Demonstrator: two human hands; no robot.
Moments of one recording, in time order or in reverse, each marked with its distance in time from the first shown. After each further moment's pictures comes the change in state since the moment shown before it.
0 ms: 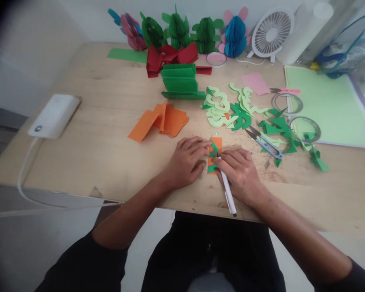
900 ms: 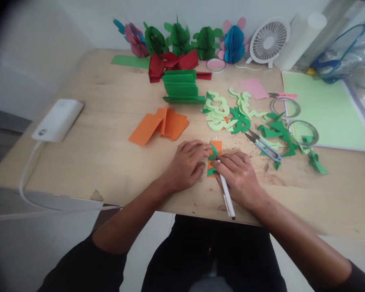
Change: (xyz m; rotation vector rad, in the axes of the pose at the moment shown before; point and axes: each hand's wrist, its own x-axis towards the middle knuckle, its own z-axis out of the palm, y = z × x) left_hand 0.000 0.000 0.001 -0.052 0.015 -0.014; right_hand -0.001 0.001 0.003 -0.016 0.014 -0.020
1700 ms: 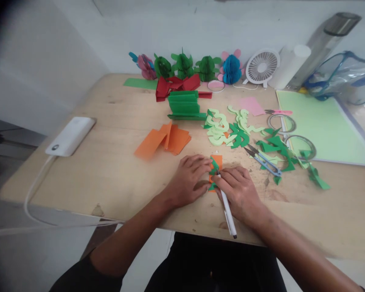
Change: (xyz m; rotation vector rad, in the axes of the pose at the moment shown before) left_hand -0.001 -0.001 0.003 0.009 0.041 0.049; right_hand 0.001 -0.003 -0.001 -0.011 0.012 -0.003
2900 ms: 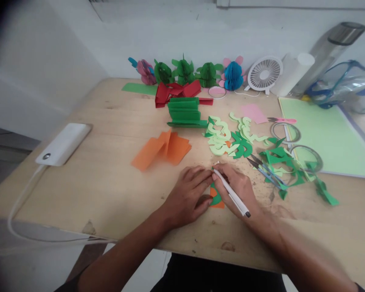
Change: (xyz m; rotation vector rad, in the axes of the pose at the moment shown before) left_hand -0.001 0.004 -0.005 0.013 -0.014 0.001; right_hand 0.035 0.010 0.013 0.363 -0.017 0.546
